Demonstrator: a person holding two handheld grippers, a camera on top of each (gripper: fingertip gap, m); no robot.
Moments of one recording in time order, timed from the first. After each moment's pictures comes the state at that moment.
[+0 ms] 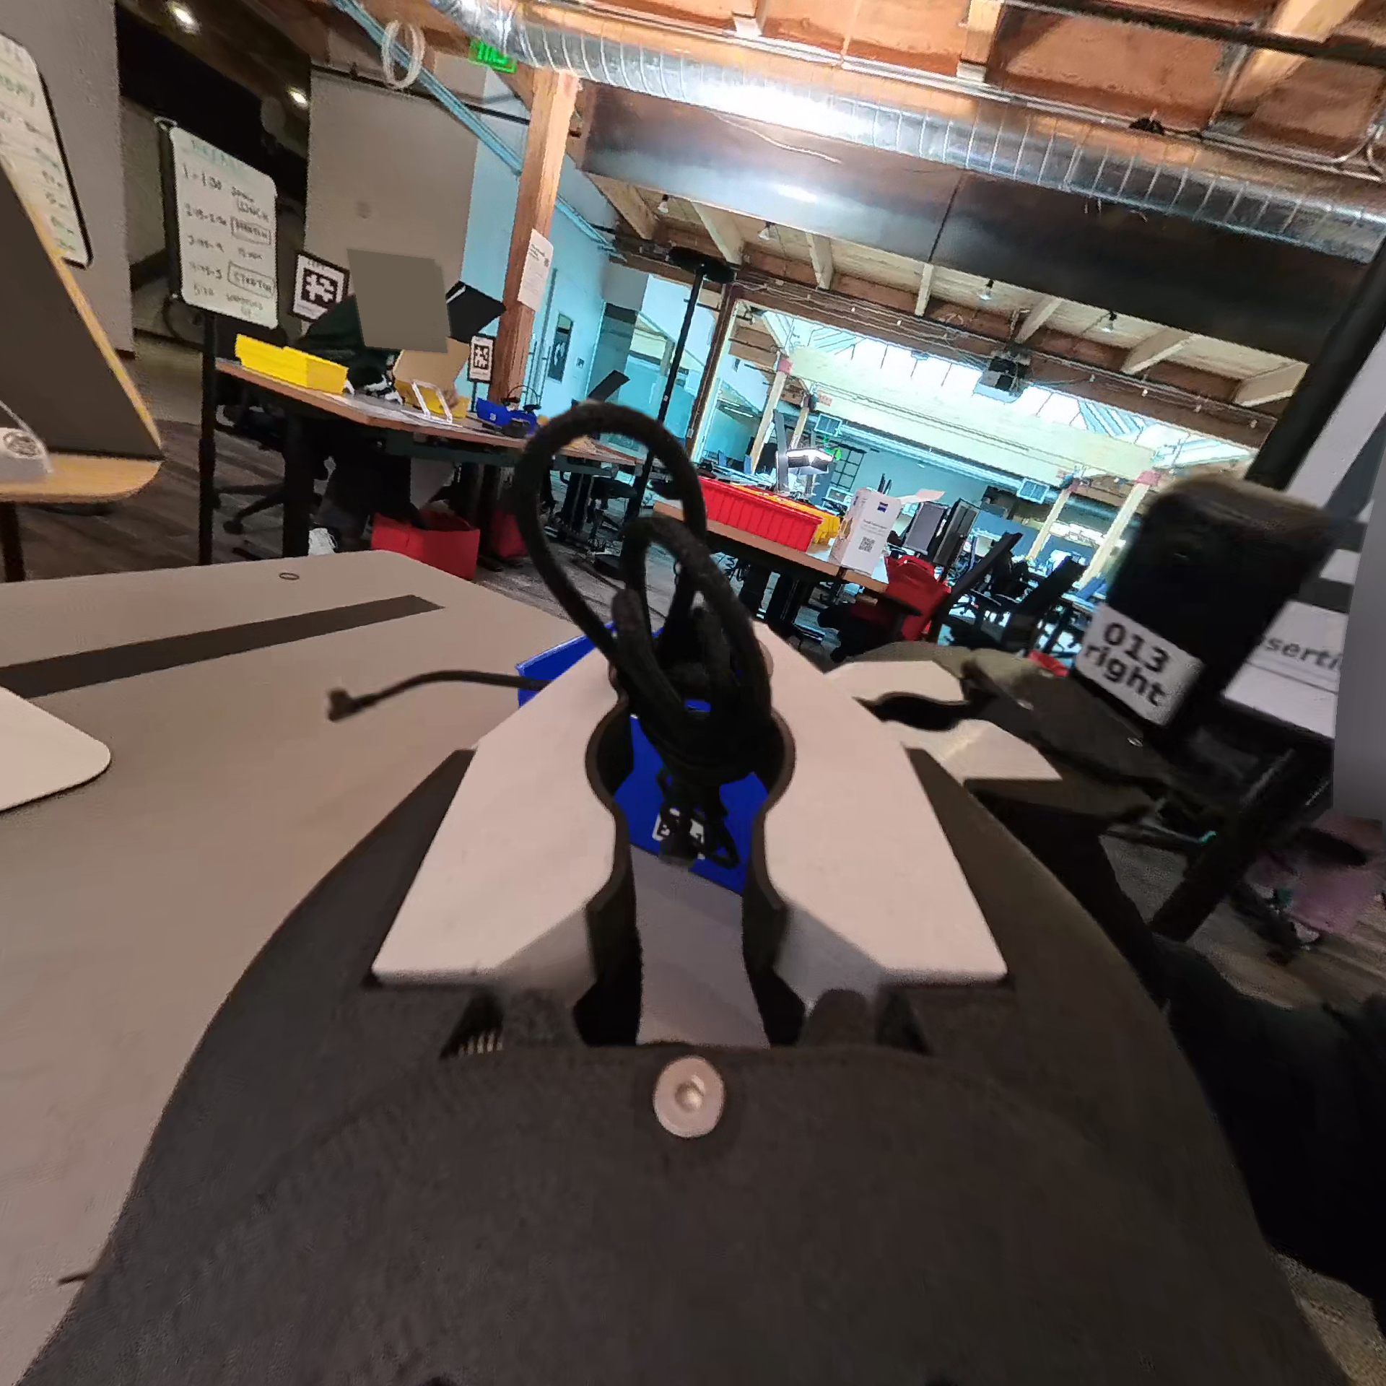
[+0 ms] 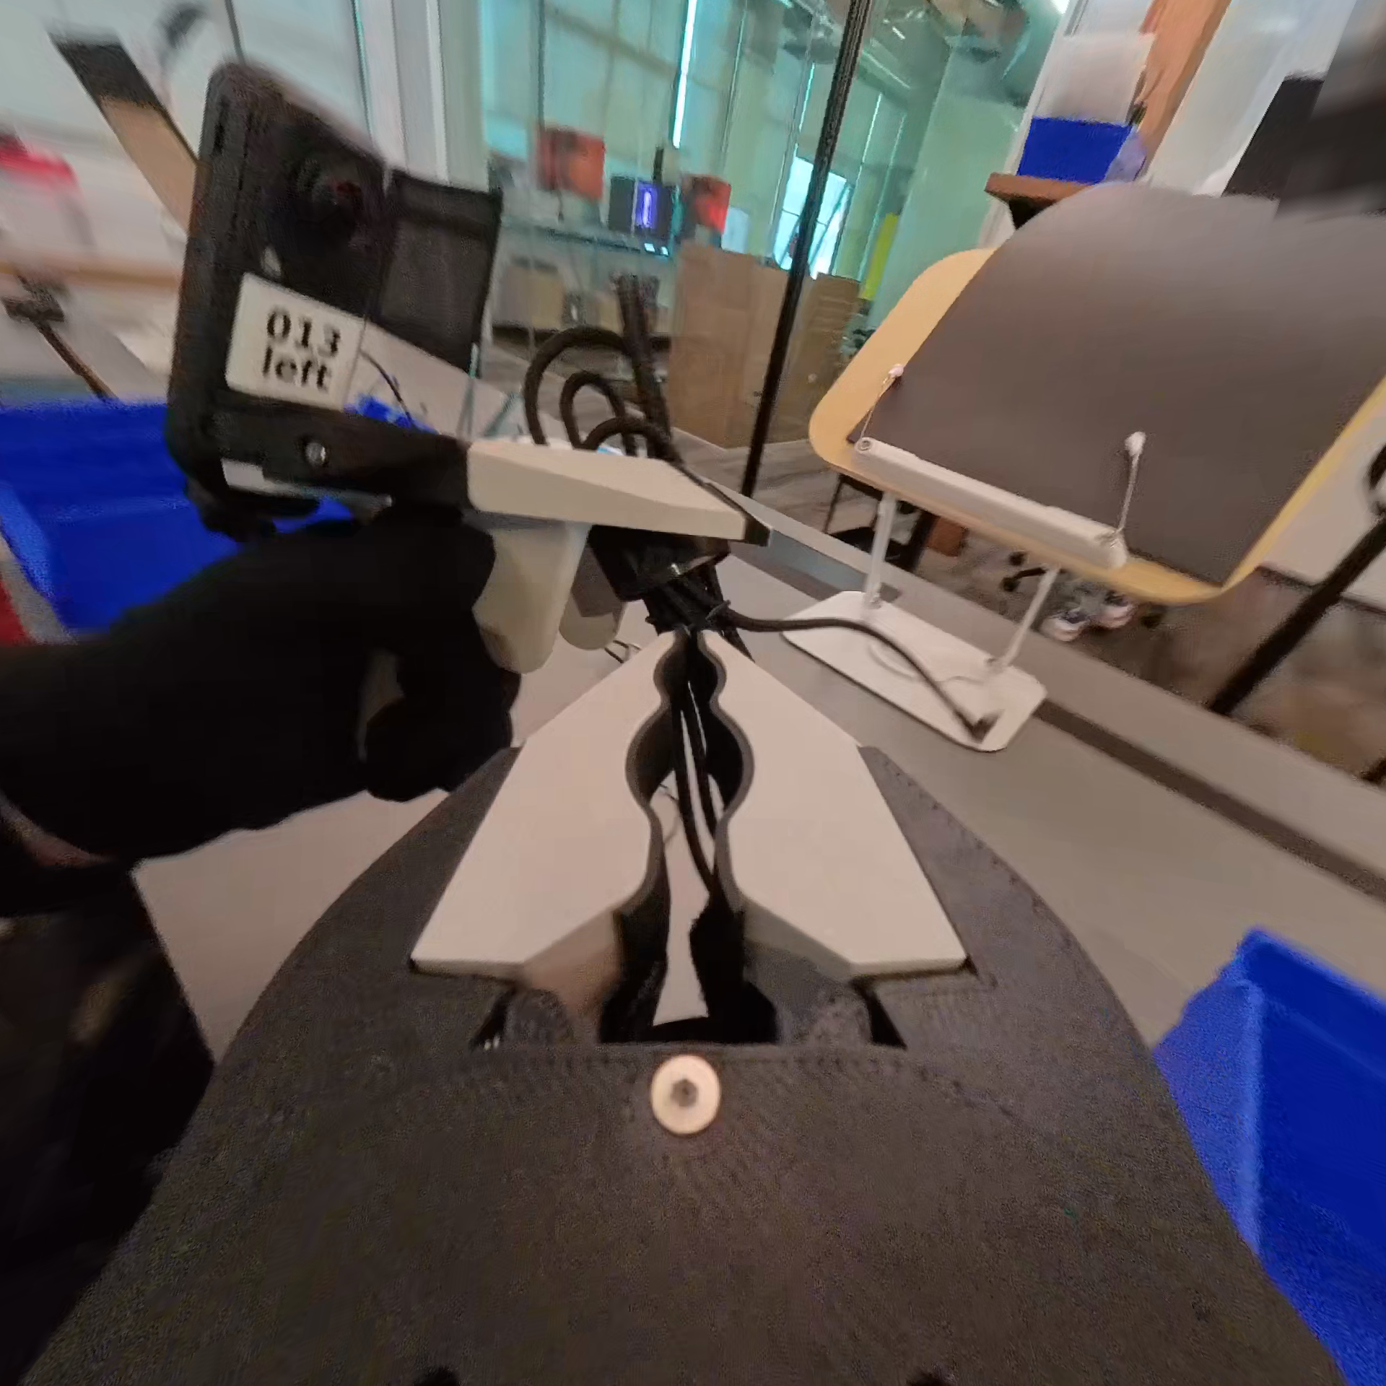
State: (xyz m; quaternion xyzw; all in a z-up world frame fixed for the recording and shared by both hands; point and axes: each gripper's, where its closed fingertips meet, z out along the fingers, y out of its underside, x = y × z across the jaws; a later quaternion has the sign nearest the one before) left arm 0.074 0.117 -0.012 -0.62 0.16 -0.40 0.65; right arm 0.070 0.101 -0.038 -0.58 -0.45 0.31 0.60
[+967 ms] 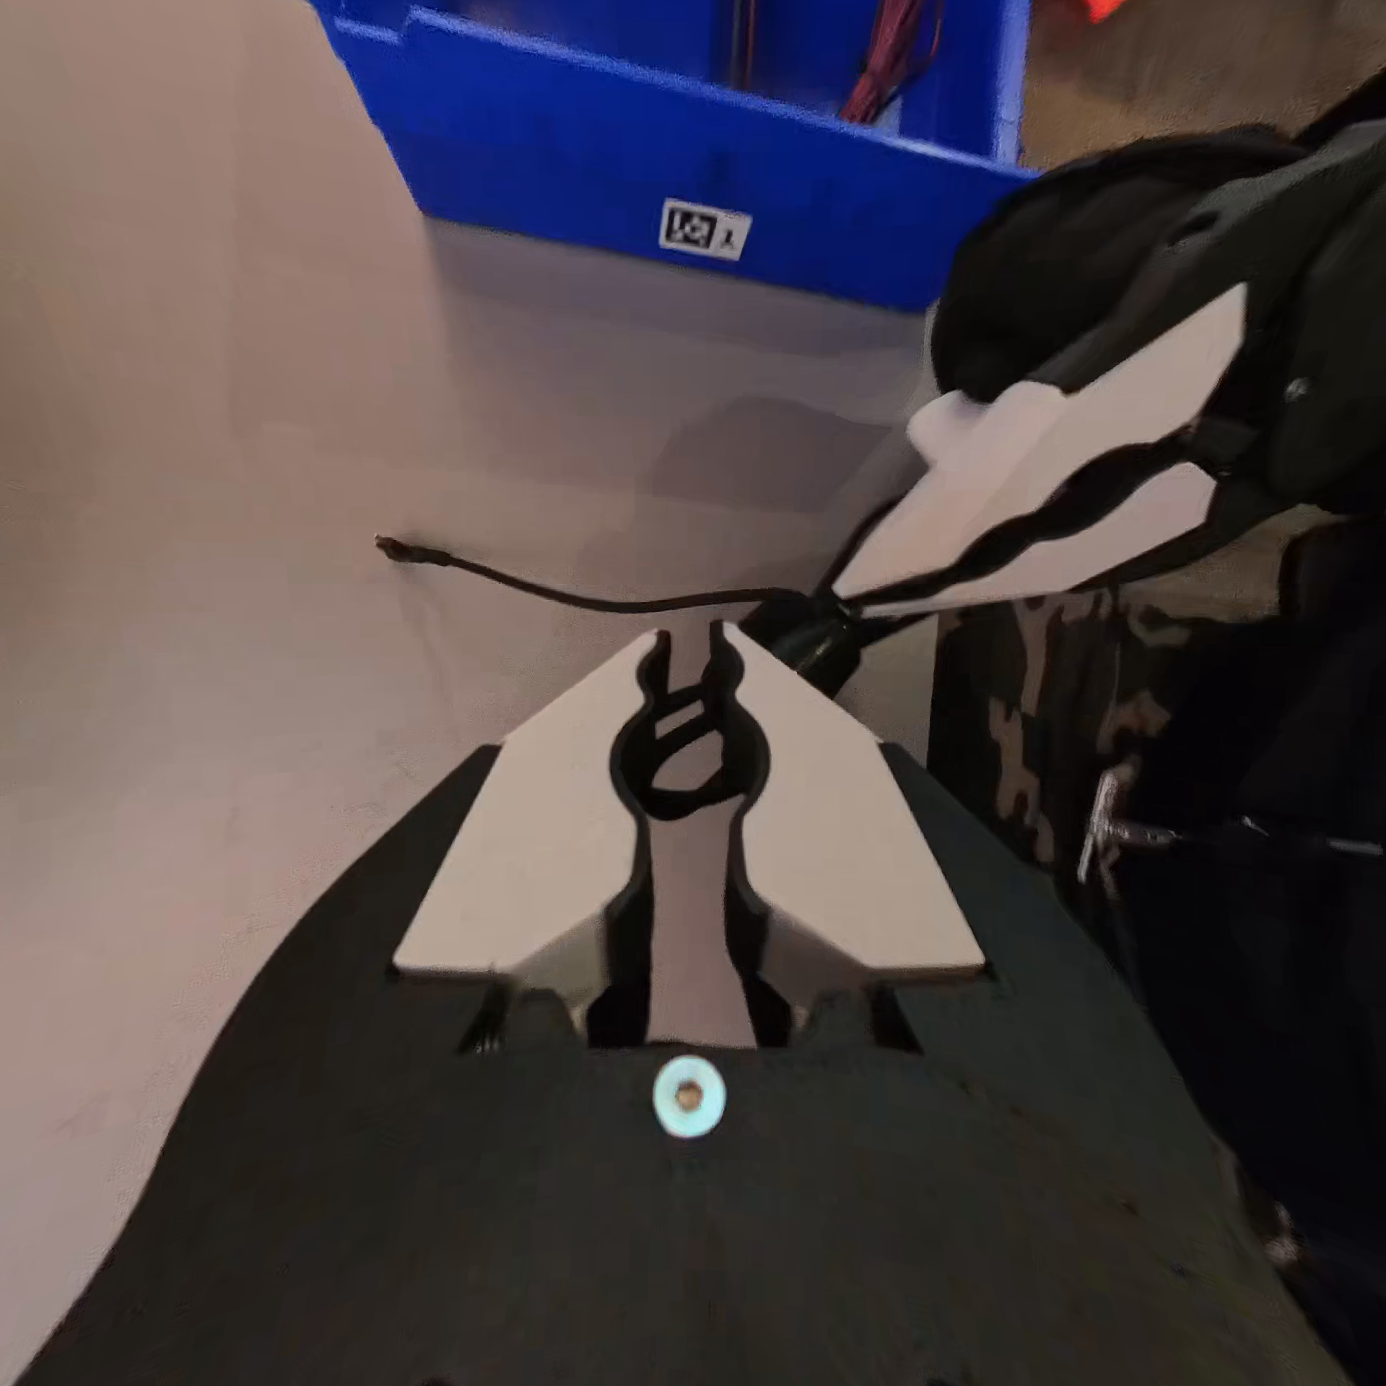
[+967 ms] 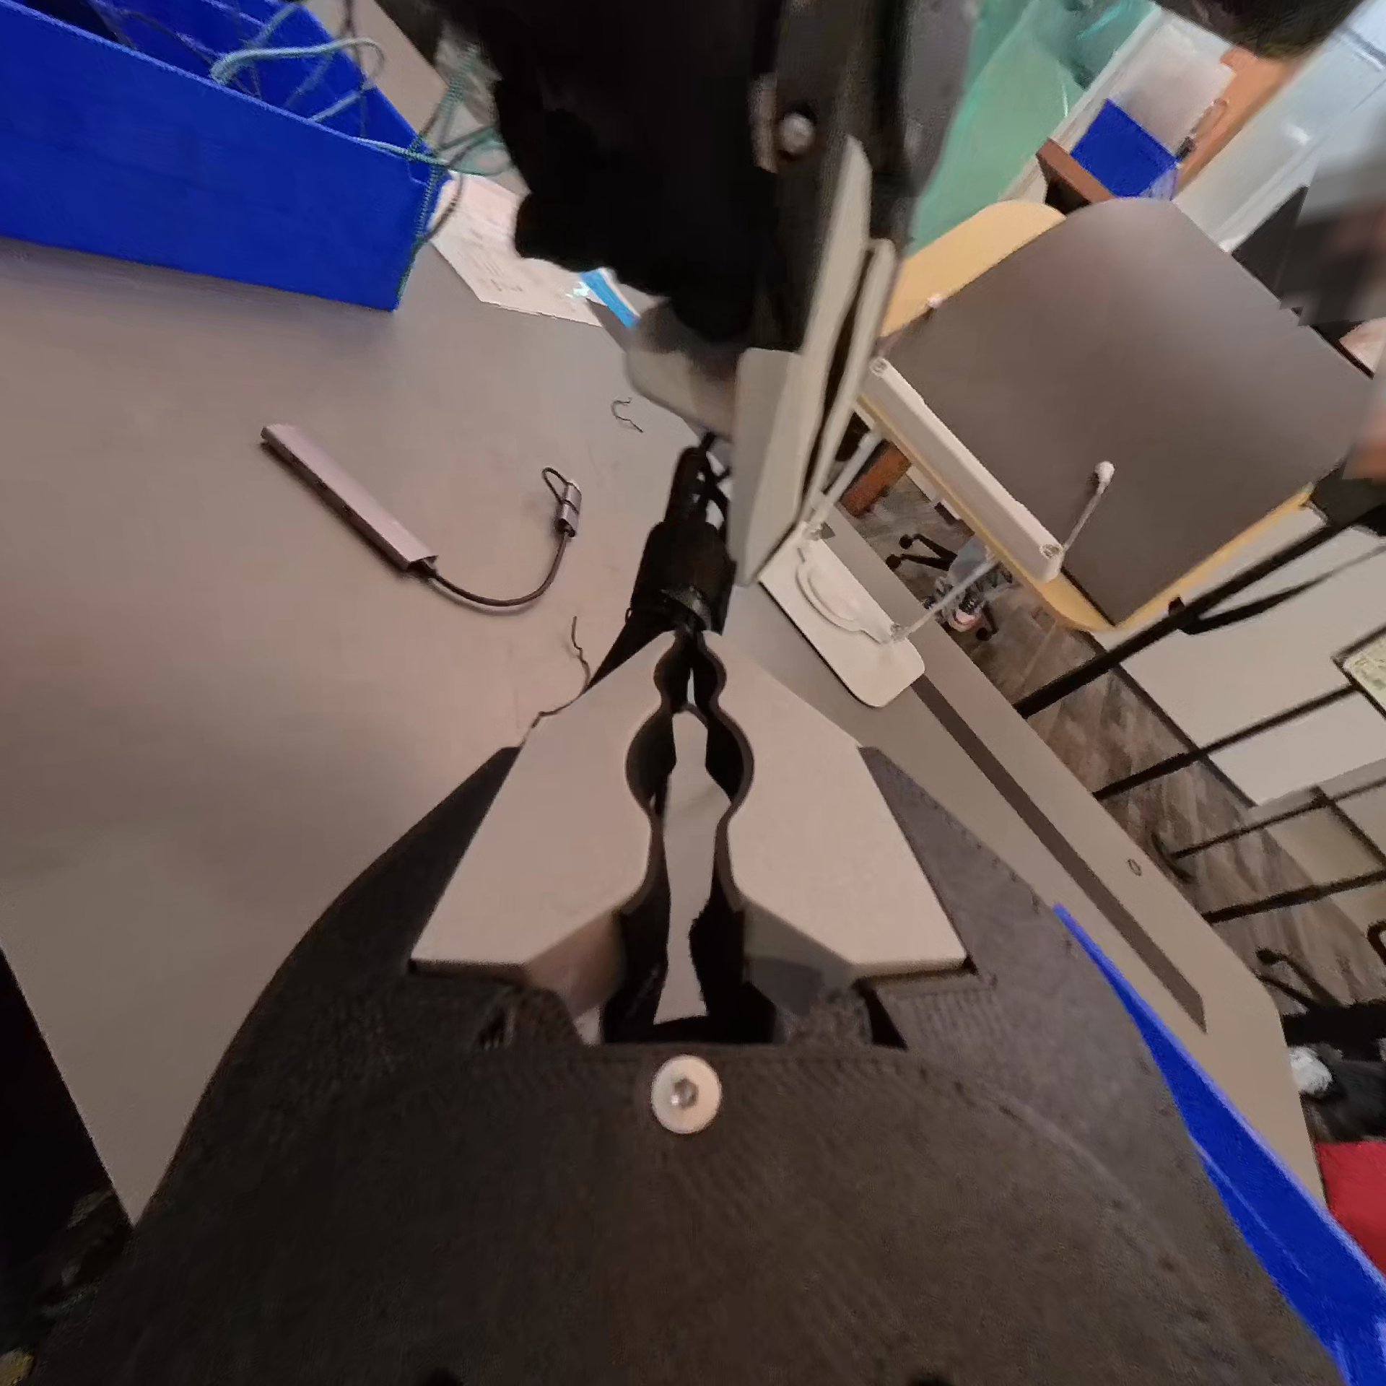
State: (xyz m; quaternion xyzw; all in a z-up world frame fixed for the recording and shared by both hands) left arm 0.060 0.130 -0.089 -0.83 0.47 -0.22 0.19; right arm 0.077 0.102 -0.084 -0.54 -0.57 0.14 0.61
